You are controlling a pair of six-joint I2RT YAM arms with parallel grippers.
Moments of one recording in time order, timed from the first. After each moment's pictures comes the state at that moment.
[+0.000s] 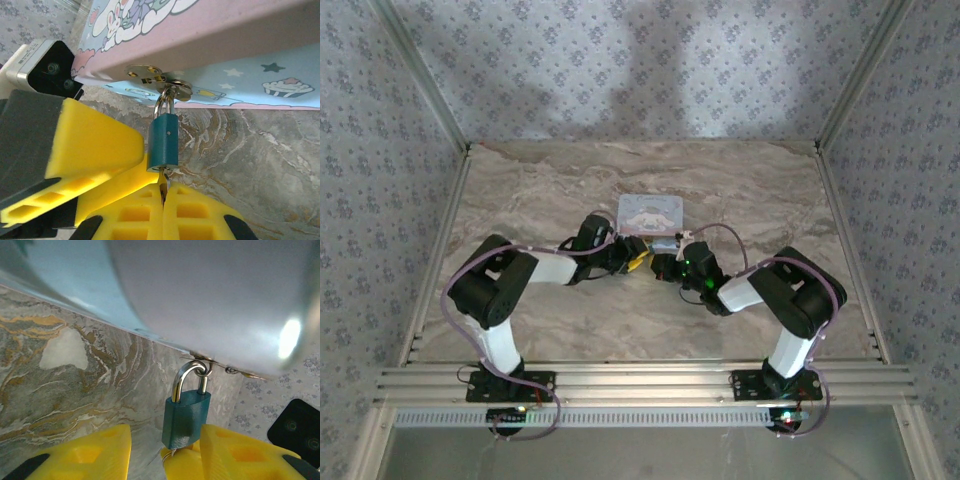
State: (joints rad) left arm -0.62 1.81 0.78 0.41 0.47 -1.30; right arm 0.67 1.73 0.49 0.81 -0.17 0.85
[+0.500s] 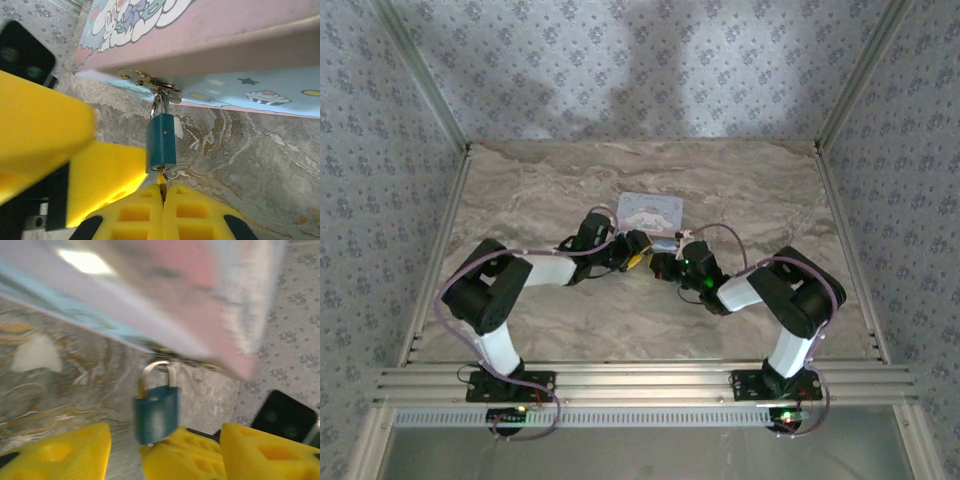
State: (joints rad) left arm -0.63 1.74 0.78 0.41 0.40 -1.23; right arm 0.67 1.74 0.50 0.81 -0.17 0.87
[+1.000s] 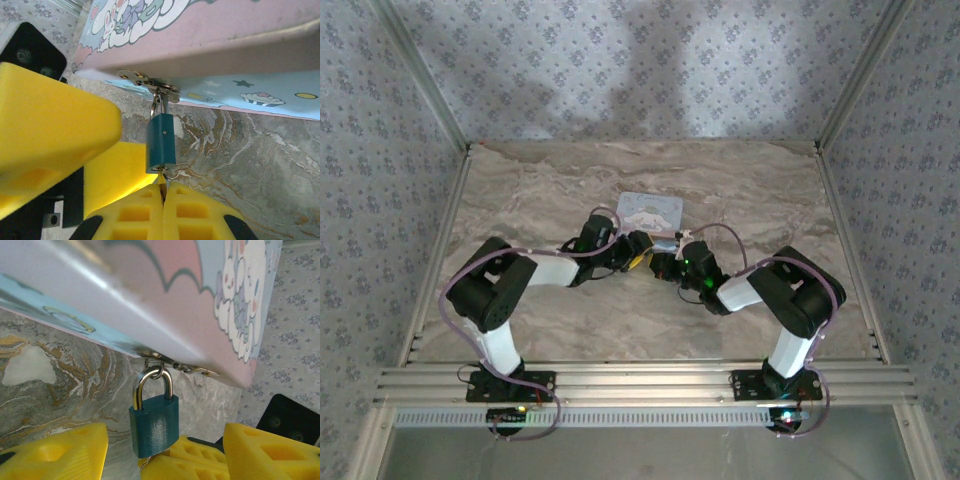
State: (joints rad) left arm -0.64 1.79 0.78 0.45 0.39 -1.24; right arm 0.67 1.74 0.50 0.81 -0.17 0.87
